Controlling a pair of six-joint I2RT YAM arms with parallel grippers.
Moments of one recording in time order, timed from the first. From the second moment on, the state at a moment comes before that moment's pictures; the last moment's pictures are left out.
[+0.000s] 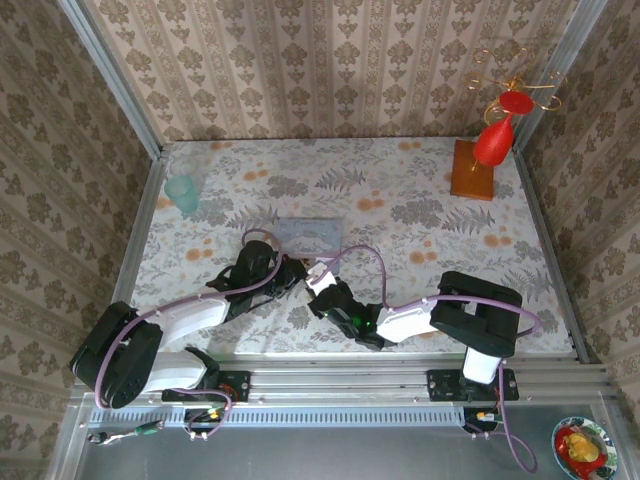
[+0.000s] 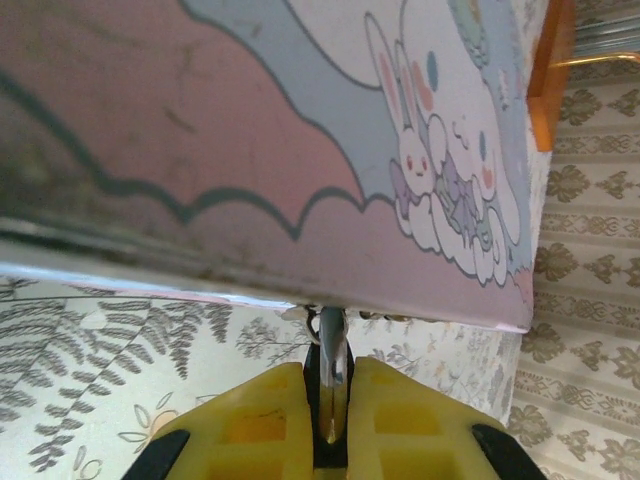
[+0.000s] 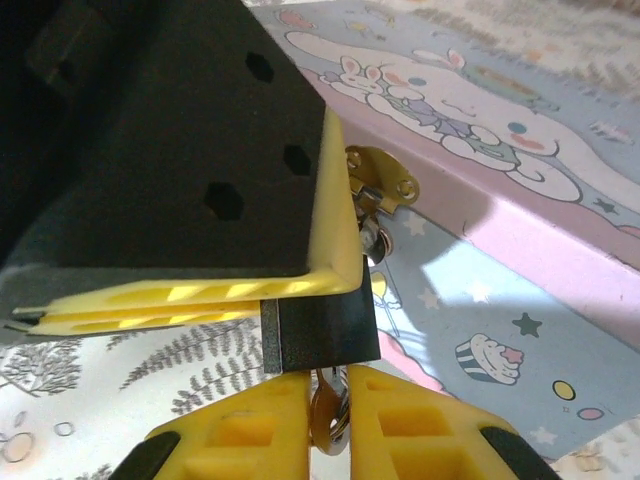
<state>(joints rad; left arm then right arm) -0.66 1.26 0.44 0.19 0.27 -1.18 1.13 1.75 0.66 0.58 0.54 0.22</state>
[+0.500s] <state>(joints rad) -0.67 1.29 0.44 0.14 0.26 -1.17 0.97 1.84 0.48 1.02 0.04 0.89</state>
